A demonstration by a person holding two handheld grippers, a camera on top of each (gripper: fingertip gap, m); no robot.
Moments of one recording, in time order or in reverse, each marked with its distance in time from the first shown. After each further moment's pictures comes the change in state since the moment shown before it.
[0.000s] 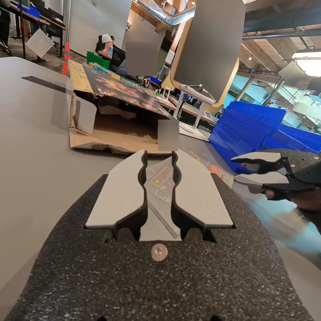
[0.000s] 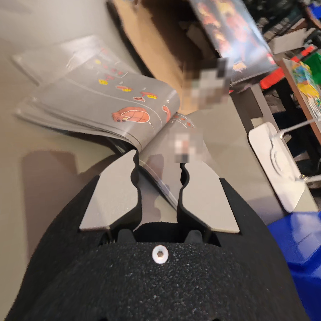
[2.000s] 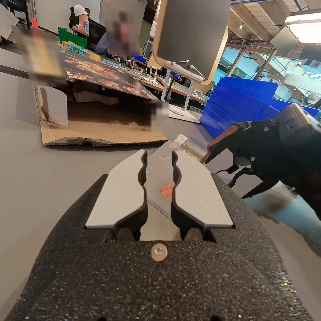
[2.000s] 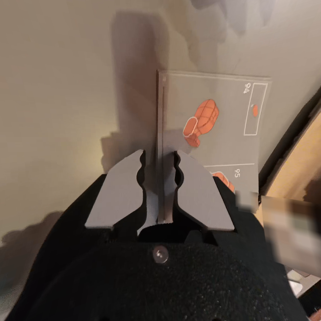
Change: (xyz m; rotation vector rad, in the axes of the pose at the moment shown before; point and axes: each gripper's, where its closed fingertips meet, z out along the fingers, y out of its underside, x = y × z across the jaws) left arm 0.022 0.018 0.008 -0.113 0.080 0.050; right arm -0.115 -0.012 0.030 -0.241 -0.731 -0.745
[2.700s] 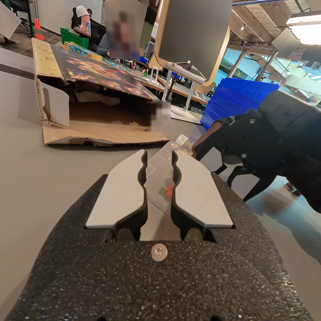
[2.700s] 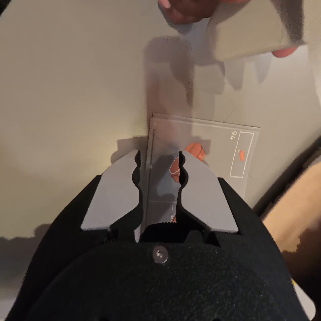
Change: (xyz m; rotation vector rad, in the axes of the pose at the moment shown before) left arm -0.001 -0.001 0.000 0.004 -0.007 -0.004; right arm 0.006 -0.037 0.007 0.081 -0.142 -0.095
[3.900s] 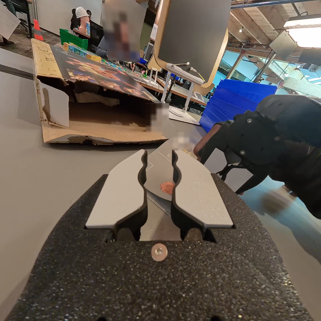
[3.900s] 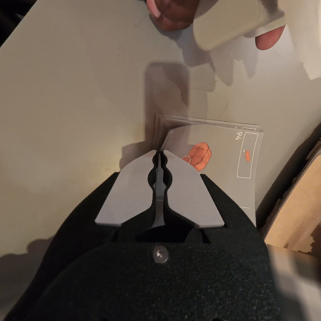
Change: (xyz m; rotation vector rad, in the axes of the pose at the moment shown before) left arm 0.000 -0.001 -0.001 0.007 0.006 -0.005; right arm -0.001 0.002 -0.004 0.104 0.027 0.052
